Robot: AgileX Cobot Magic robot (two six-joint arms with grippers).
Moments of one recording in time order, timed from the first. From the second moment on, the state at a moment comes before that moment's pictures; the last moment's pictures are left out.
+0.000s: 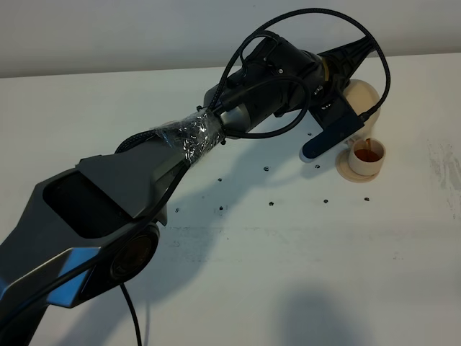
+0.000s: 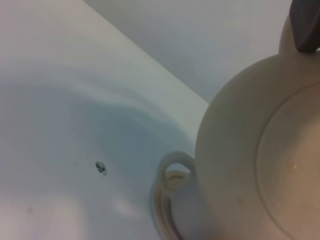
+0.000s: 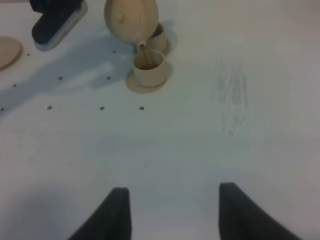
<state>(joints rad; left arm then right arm) -0.75 2.52 -2.32 0.23 0.52 1.90 0.04 -0.01 -0.52 0.09 1.12 -0.02</state>
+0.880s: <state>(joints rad) -0.75 2.52 -2.32 0.27 0.50 1.90 0.04 -0.01 -0.52 0.09 1.12 -0.02</state>
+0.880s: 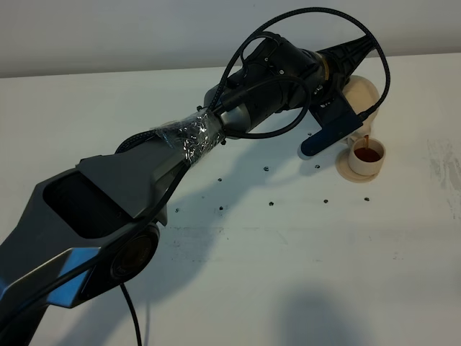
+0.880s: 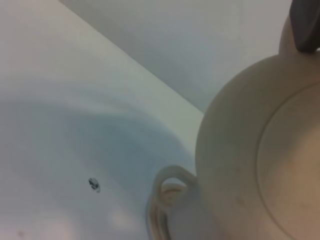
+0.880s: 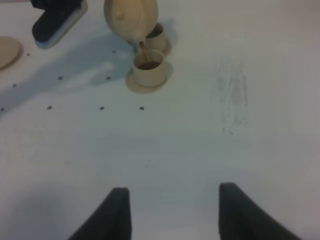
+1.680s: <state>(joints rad) -0.76 2.52 -2.32 0.31 0.48 1.90 0.04 -0.01 -0.52 0.09 1.12 -0.02</state>
